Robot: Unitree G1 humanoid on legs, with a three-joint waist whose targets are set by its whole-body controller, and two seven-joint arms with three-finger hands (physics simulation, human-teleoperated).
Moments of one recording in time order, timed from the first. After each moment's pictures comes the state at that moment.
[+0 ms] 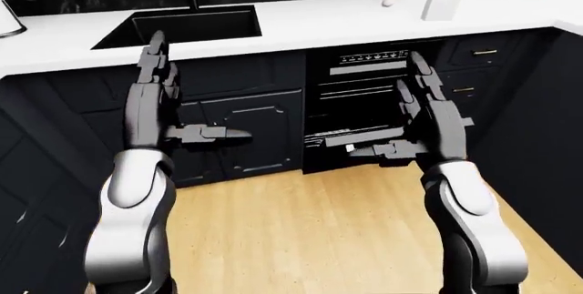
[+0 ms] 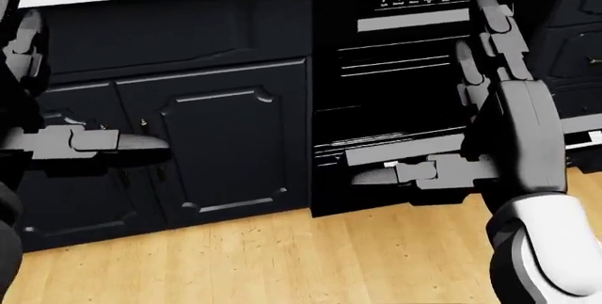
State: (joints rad) left arm -0.42 0.20 0.18 -0.61 -0.04 0.81 0.01; right arm -0.31 -0.10 -0.10 -0.63 0.08 0.74 -0.01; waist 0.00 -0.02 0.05
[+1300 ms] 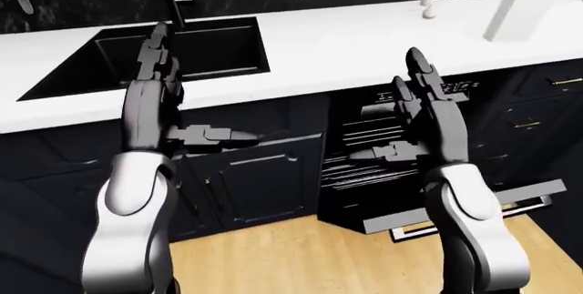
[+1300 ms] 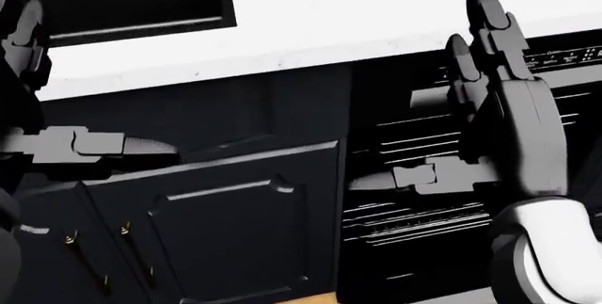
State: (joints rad) left arm -0.43 0.18 0.15 -0.71 0.01 0.88 -0.02; right arm -0.29 -0.09 -0.10 -0.66 0.09 0.71 0.00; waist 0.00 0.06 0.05
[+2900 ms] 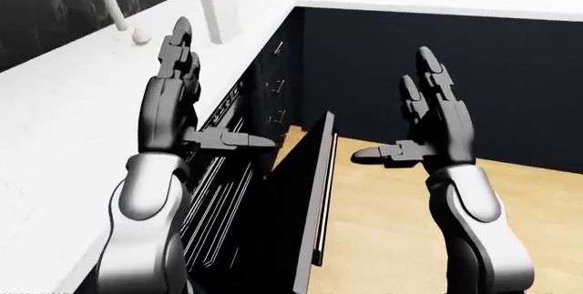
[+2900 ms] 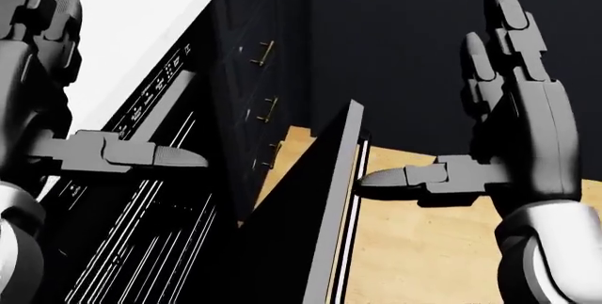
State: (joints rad) left arm -0.45 0.13 0.08 -0.76 0.10 0.90 -0.07; right arm -0.28 -0.10 -0.12 -0.65 0.11 0.68 -0.02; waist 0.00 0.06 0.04
